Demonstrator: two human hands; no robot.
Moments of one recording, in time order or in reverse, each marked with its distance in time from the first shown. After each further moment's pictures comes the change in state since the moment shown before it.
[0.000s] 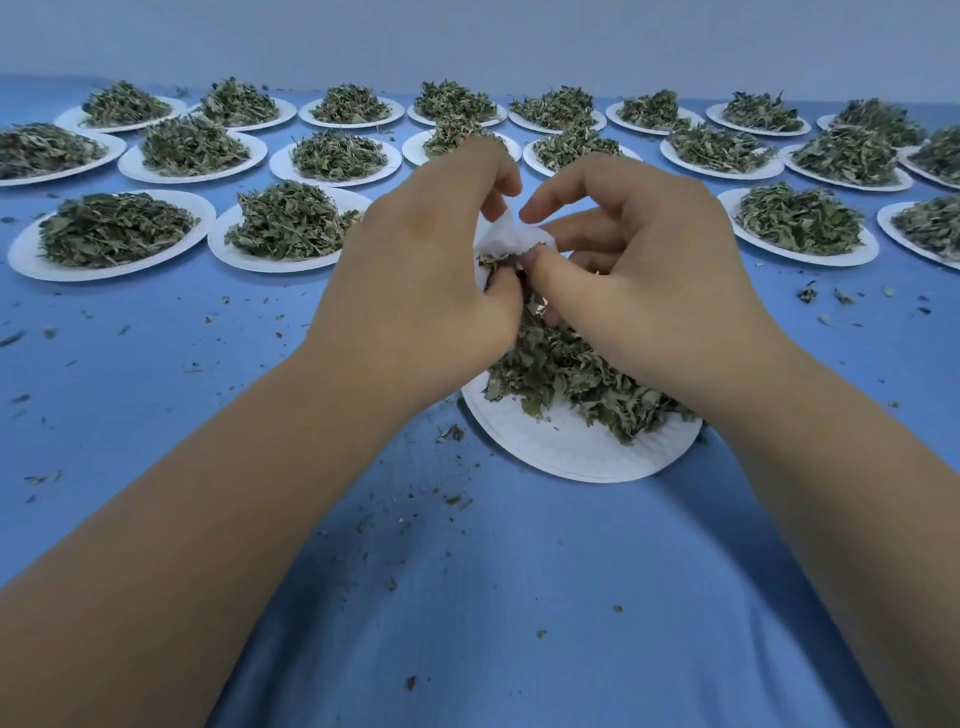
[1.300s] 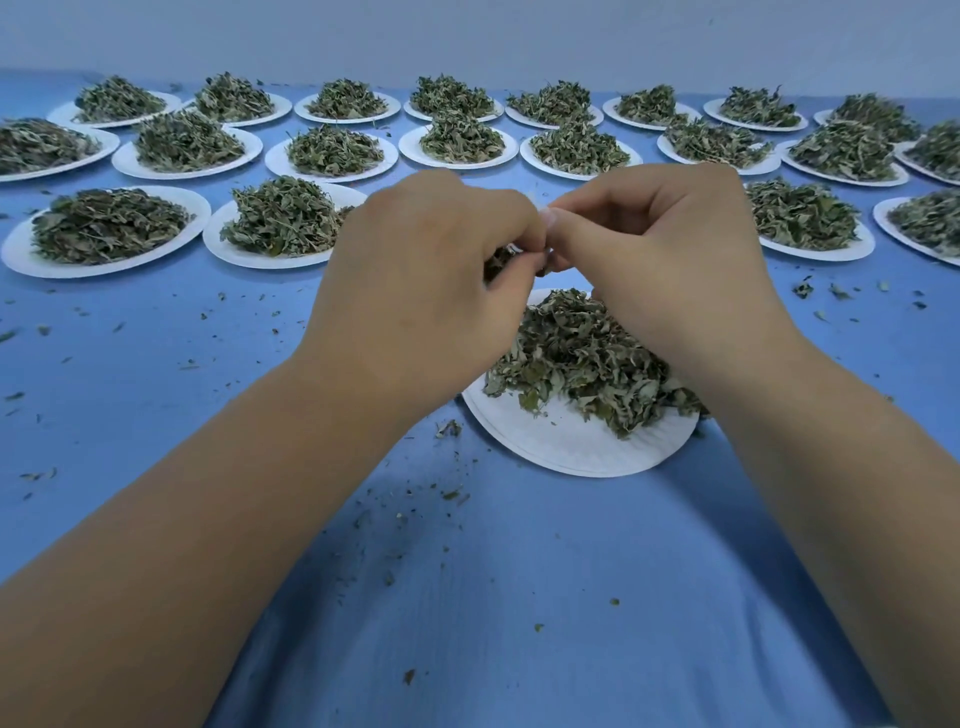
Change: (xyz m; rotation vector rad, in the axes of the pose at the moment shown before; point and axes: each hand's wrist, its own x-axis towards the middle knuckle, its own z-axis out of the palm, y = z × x) left_hand -0.002 0.007 -0.004 0.212 0.039 0.181; right_hand 0.005 0.005 -0.006 0.016 0.142 0.136
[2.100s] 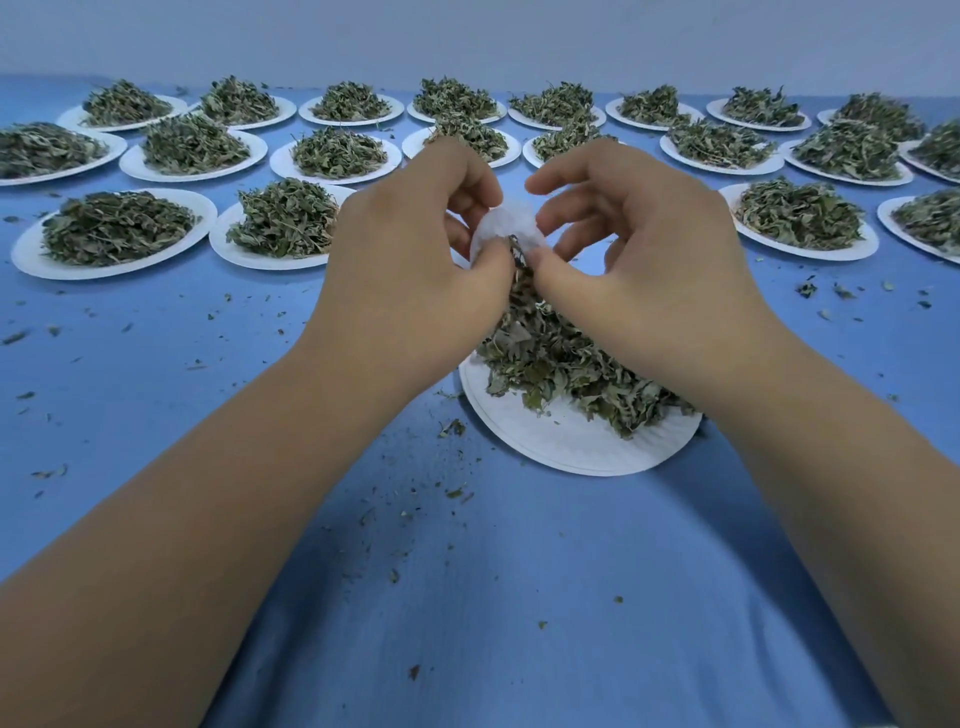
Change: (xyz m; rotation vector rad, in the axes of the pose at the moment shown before) left_hand 0.002 -0.006 0.004 -0.354 0.037 -0.341; right_hand -0.005 0.001 0.004 -0.167 -0.083 -0.214
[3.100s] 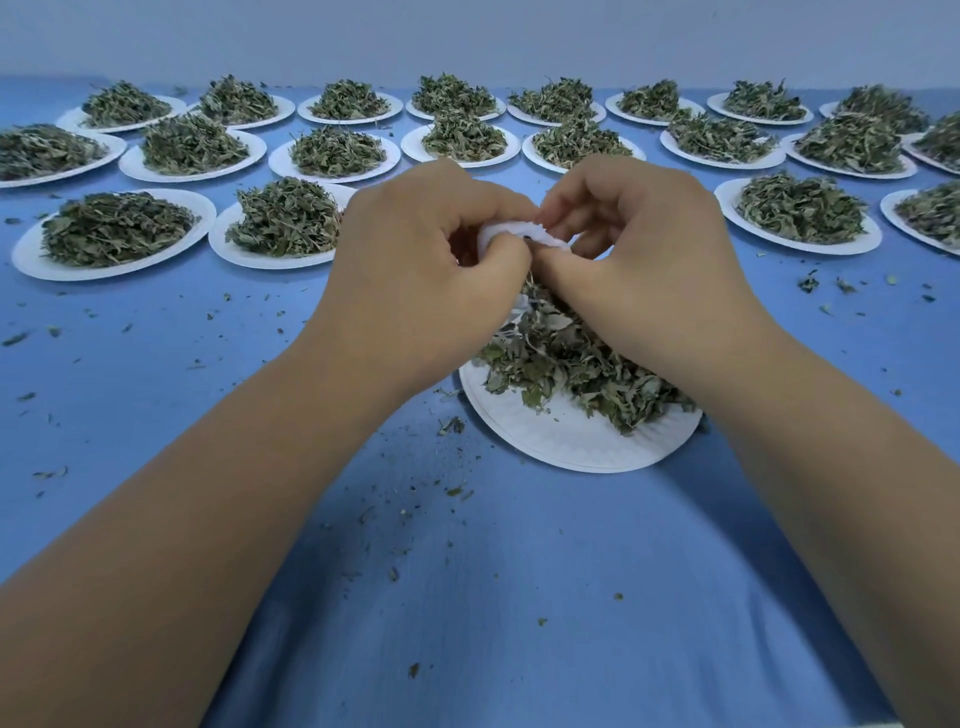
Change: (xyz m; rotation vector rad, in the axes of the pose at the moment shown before) left_hand -0.003 0.010 -0.003 0.010 -0.049 0.077; right_hand 0.006 0.006 0.004 0.004 0.018 0.097
